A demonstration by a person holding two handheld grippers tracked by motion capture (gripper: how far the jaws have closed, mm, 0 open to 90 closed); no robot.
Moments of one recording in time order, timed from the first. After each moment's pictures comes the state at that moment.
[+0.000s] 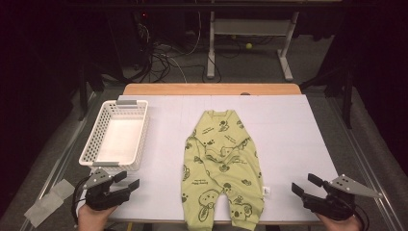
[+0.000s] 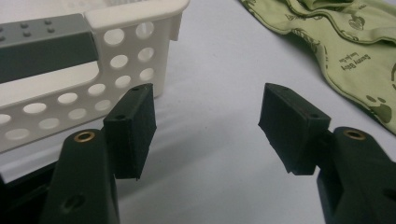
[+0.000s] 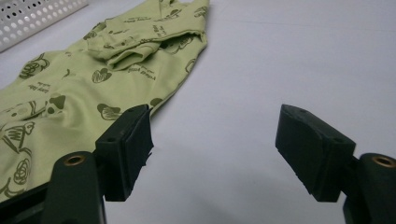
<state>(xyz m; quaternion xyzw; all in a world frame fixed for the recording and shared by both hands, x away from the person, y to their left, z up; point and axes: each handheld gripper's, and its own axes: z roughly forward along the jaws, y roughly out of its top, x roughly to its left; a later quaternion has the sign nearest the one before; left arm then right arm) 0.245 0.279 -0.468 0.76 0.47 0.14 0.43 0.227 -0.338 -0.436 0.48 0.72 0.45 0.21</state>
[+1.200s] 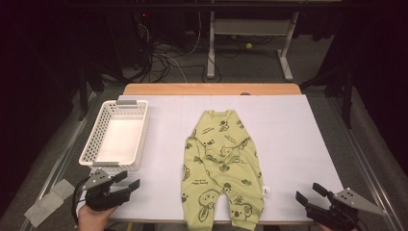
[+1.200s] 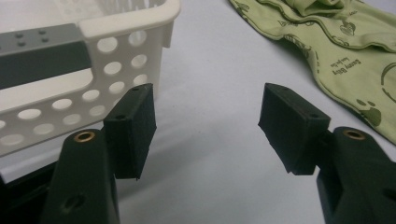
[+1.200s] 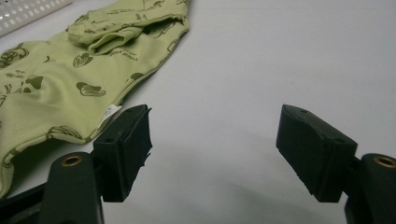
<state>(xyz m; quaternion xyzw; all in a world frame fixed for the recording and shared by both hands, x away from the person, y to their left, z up) 0.242 0.277 -0.466 0.75 0.47 0.14 0.44 0.208 -0.348 -0.465 0.49 0.70 0.46 0.23</state>
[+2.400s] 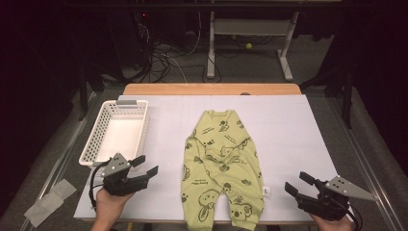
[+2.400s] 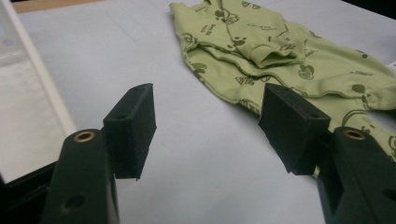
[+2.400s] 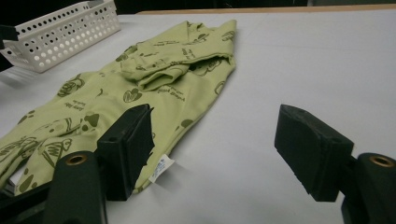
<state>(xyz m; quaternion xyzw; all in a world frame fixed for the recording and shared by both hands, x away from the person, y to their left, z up) 0.272 0.225 -0.429 0.77 0.40 0.16 0.47 0.229 -0.322 -0.438 0.44 0.71 0.51 0.20</state>
